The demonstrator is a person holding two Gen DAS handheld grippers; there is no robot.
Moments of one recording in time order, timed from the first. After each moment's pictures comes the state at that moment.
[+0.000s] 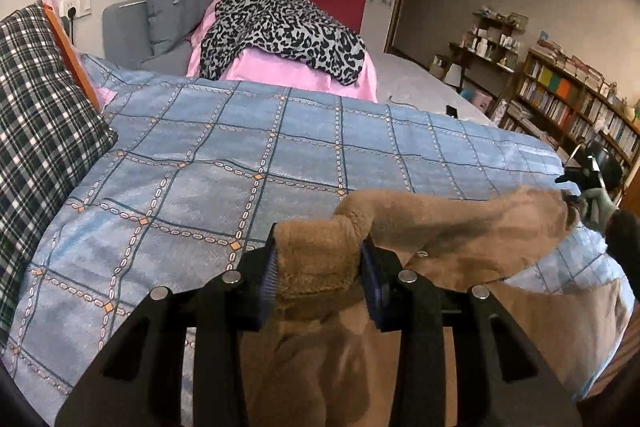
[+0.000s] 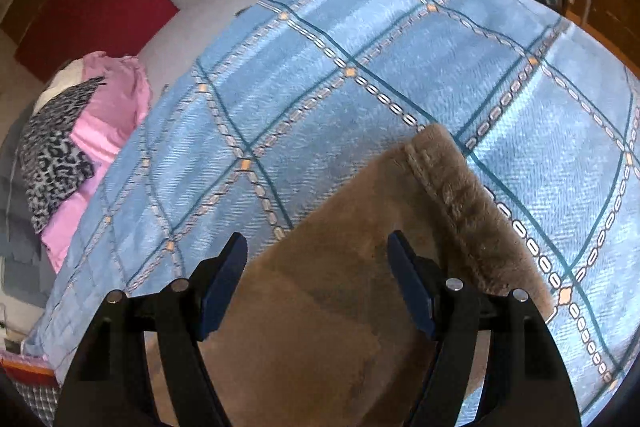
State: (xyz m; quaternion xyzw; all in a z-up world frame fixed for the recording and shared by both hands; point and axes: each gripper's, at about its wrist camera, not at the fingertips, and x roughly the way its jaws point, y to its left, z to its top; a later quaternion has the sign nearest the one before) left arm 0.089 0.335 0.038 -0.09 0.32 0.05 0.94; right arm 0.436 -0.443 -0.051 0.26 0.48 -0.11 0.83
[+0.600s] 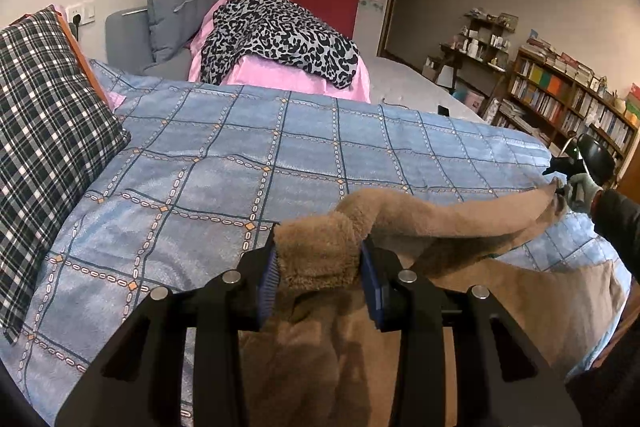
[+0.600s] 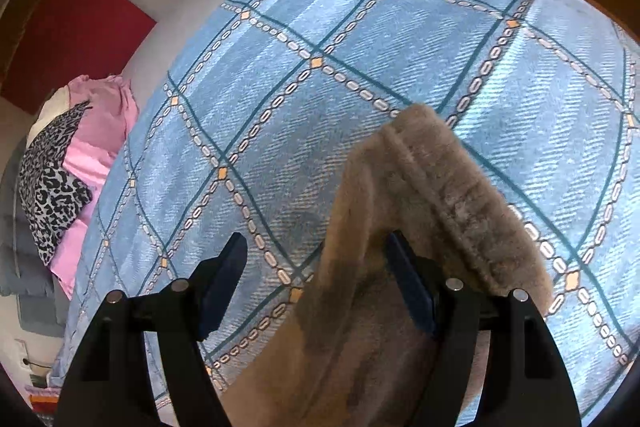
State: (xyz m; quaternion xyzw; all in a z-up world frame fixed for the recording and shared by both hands) left arm 0.036 0.340 0.048 -0.08 0.31 0.04 0.95; right arm 0.431 -0.462 -0.063 0.32 0.48 -0.13 0.80
